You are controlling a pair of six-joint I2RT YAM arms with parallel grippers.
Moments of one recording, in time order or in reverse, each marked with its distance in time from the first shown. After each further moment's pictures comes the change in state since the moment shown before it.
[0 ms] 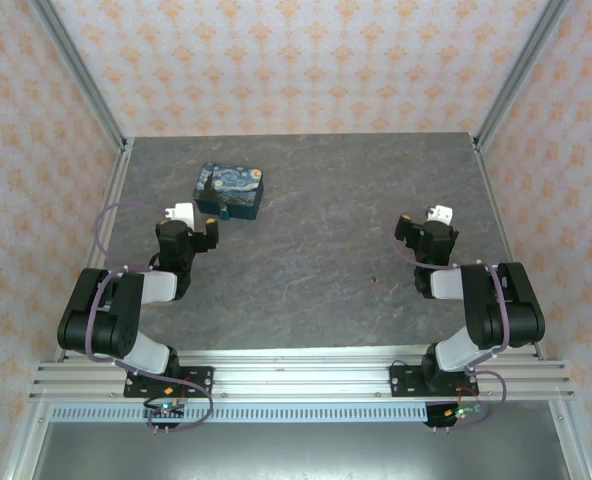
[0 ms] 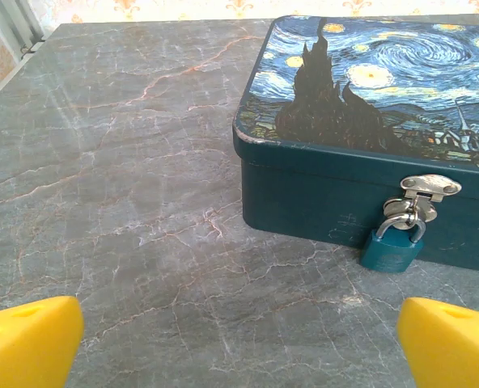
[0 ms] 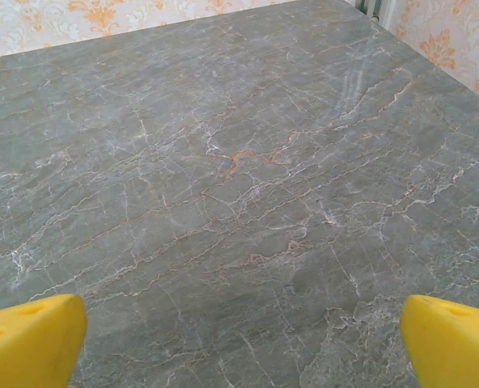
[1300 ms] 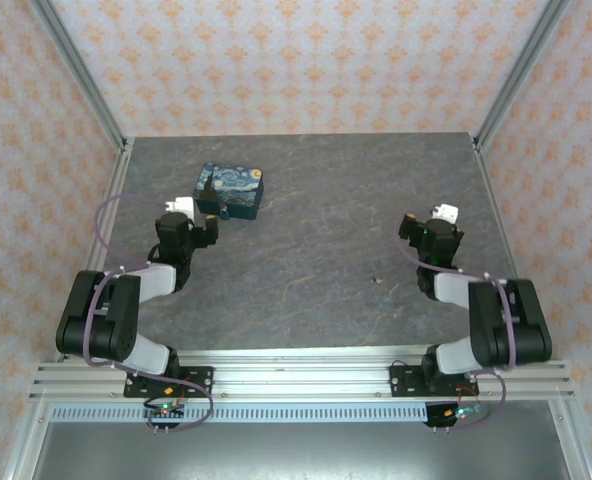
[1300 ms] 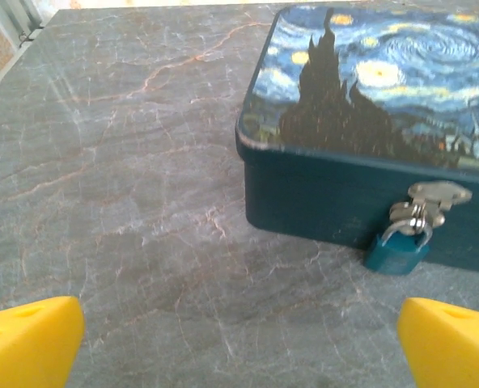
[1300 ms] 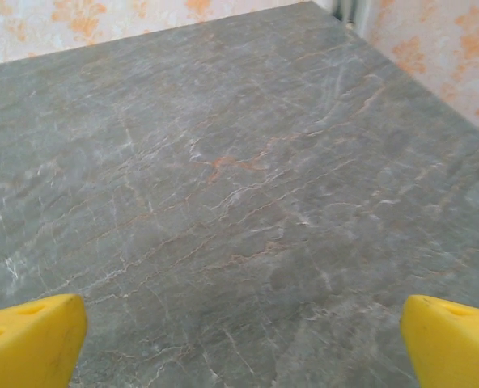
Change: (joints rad) left arm 0.002 -0.035 0.105 -0.197 -0.008 -0.005; right arm 0.000 -0.154 0.024 -0.186 0.054 0.031
